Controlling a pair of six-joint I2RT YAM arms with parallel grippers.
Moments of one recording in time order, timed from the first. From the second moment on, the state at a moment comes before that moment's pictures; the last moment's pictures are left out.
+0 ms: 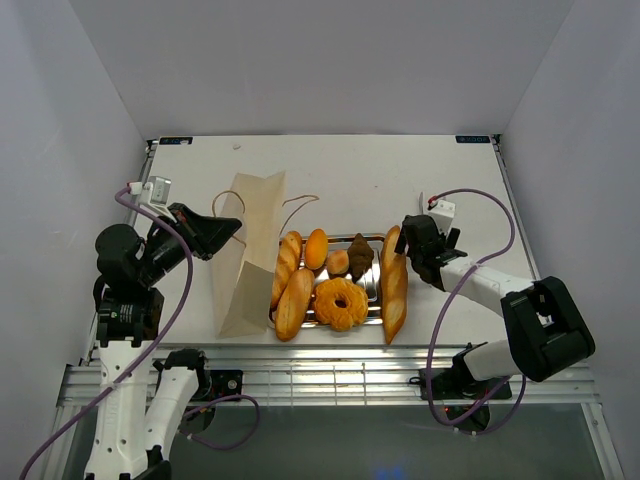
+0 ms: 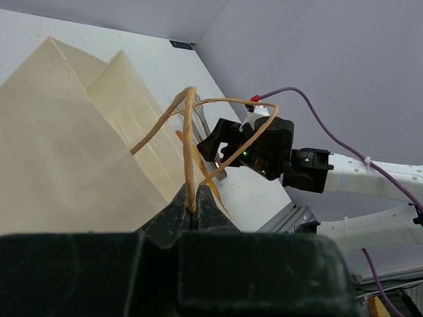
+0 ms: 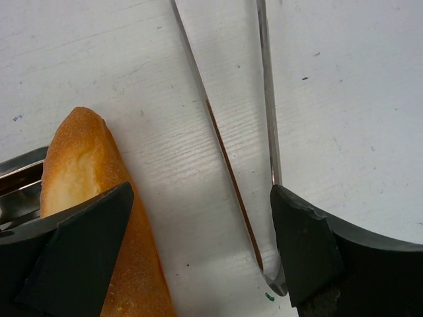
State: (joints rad) left arm 0.00 0.64 0.94 -0.31 0.72 -0.61; right arm 0.46 1.39 0.63 0.00 0.58 0.50
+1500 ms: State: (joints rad) left arm 0.00 0.65 0.92 -0.29 0.74 -0.61; right arm 0.40 1.44 0.56 -0.01 0.54 0.78
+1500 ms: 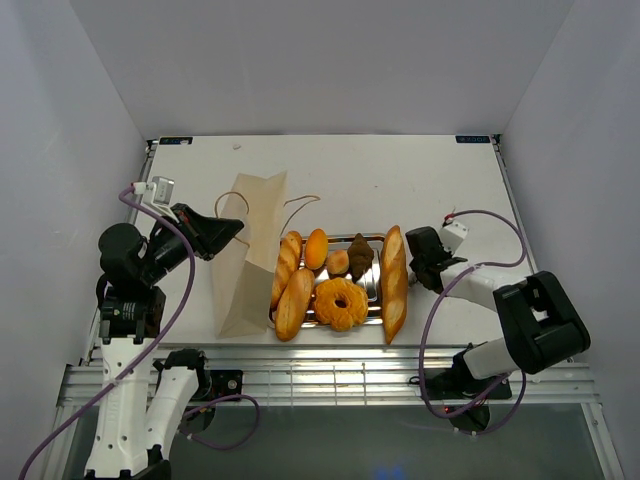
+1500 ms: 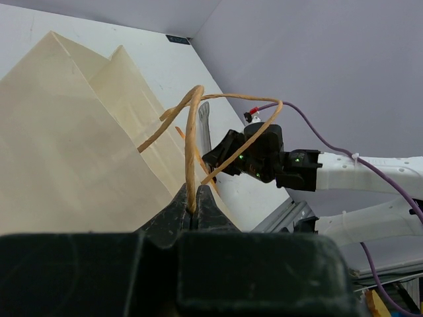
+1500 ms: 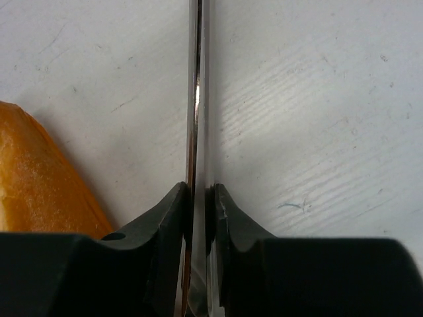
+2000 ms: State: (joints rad) left arm 0.00 0.64 0.90 -0.28 0.75 -0.62; right arm 0.62 1.46 0.56 -0.09 0.75 1.00
